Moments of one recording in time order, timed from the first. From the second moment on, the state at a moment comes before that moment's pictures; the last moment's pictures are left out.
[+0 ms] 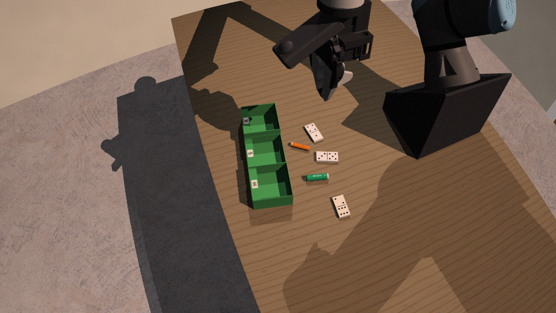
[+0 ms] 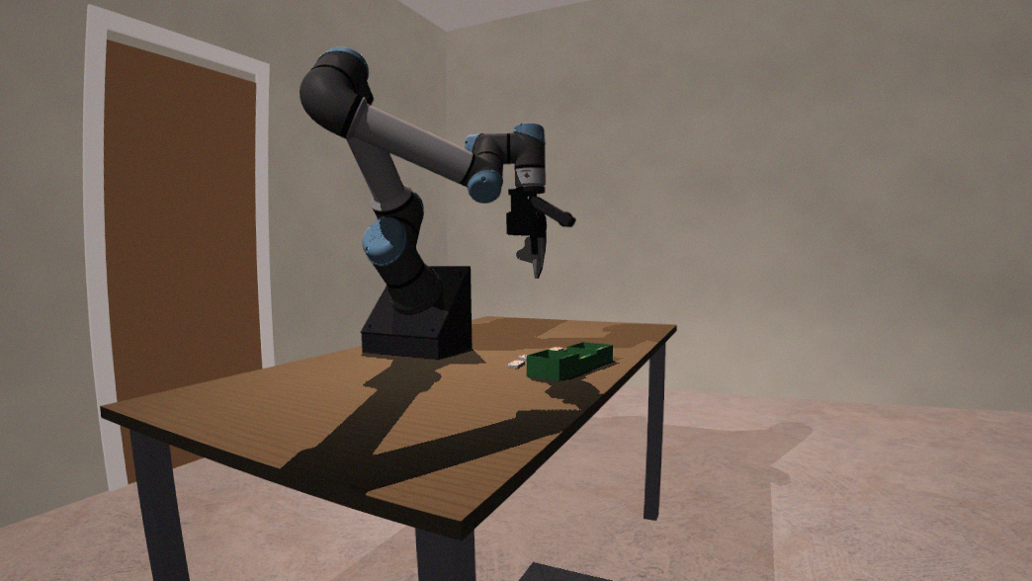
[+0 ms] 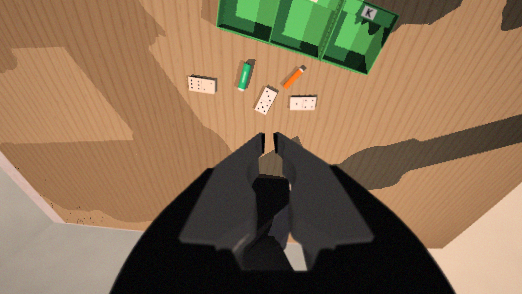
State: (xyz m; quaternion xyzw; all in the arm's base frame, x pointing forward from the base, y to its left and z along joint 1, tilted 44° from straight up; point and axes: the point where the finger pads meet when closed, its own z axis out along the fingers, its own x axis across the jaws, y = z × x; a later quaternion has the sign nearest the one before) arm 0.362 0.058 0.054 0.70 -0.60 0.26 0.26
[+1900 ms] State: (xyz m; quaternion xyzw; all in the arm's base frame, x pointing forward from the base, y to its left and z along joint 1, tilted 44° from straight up) arm 0.446 -0.122 0.054 0.61 -0.69 0.30 0.23
